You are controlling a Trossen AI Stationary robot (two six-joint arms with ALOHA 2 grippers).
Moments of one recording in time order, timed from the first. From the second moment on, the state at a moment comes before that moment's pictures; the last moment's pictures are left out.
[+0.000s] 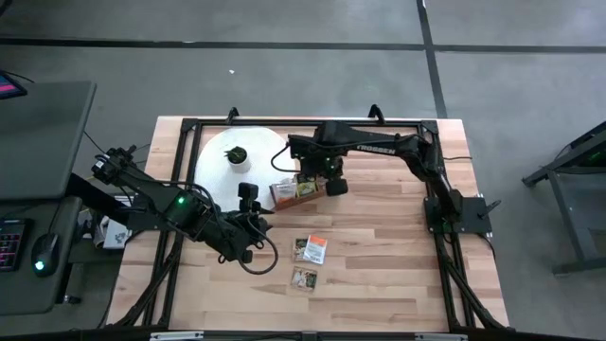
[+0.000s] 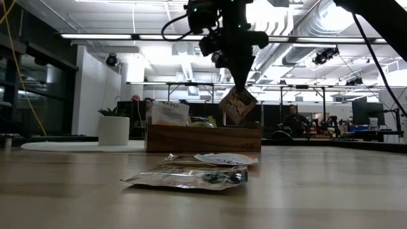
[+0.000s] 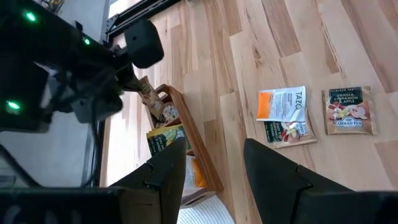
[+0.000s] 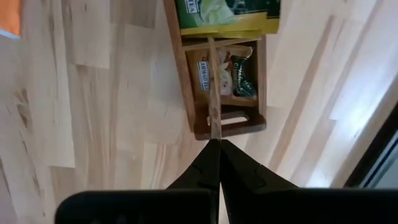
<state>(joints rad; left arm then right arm) -0.54 1.44 1.54 -1.02 -0.65 -0.06 -0.21 2.14 2.09 -1.57 0.10 -0.38</state>
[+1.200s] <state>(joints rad) -0.54 1.44 1.54 -1.02 -0.65 -0.08 -0.23 2.18 2.01 -1.57 0.14 -0.48</state>
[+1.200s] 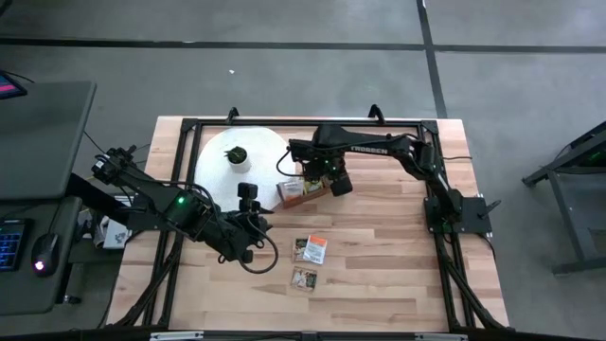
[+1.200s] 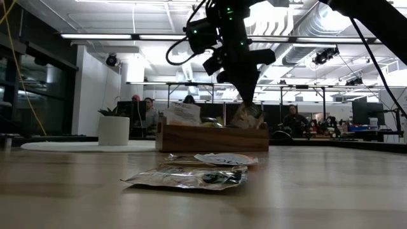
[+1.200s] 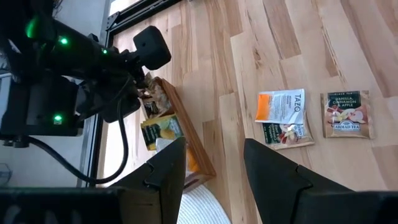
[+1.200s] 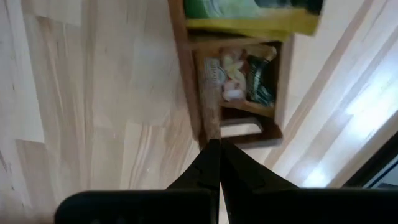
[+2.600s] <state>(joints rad) -0.54 1.44 1.54 -1.02 -0.61 -0.09 -0.24 2.18 2.00 -1.57 0.23 -0.49</state>
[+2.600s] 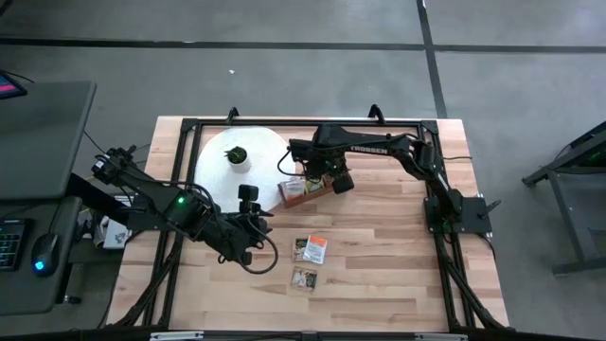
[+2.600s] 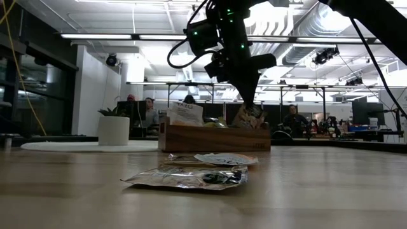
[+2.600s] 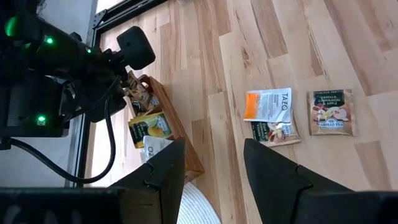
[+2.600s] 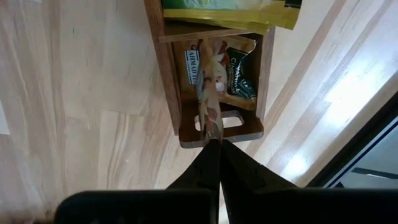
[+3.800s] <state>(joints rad) -0.54 1.44 1.54 -1.02 -0.58 -0.12 -0.24 2.18 2.17 -1.57 0.16 -0.19</state>
